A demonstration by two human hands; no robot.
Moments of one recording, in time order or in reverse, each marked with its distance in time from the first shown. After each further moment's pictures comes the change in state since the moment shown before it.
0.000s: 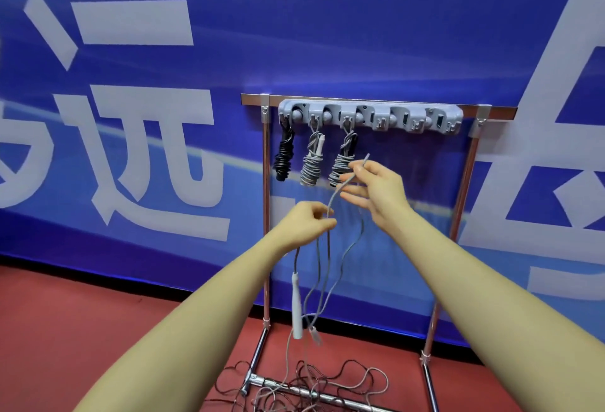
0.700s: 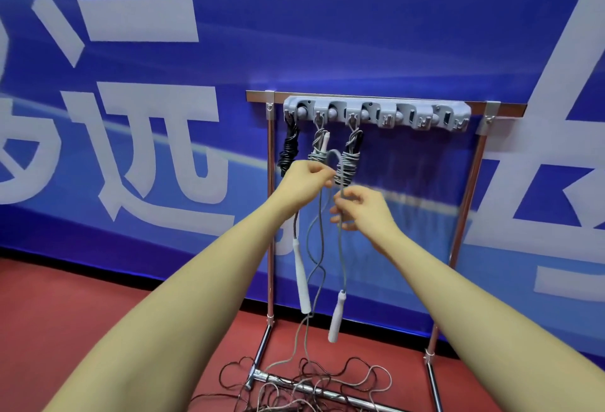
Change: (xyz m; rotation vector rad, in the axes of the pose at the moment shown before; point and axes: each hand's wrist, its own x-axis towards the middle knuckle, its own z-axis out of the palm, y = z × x) left_hand 0.019 0.038 -0.032 -0.173 0.212 0.033; right_hand -0.012 0.040 0.005 -0.353 -0.102 -0.012
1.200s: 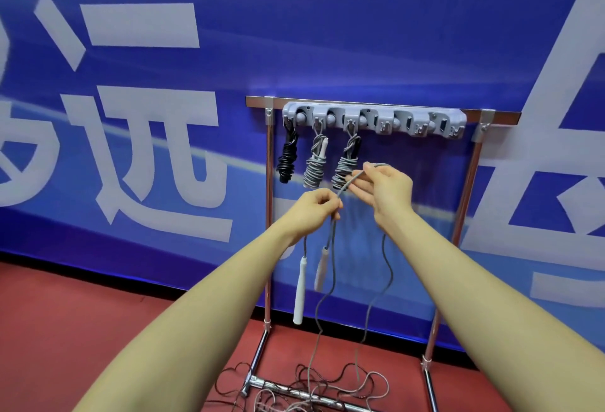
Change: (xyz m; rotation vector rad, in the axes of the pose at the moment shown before) left_hand -0.016 -0.025 0.019 -0.023 -0.194 0.012; right_hand 0.018 -0.037 -0.015 0.524 0.302 0.030
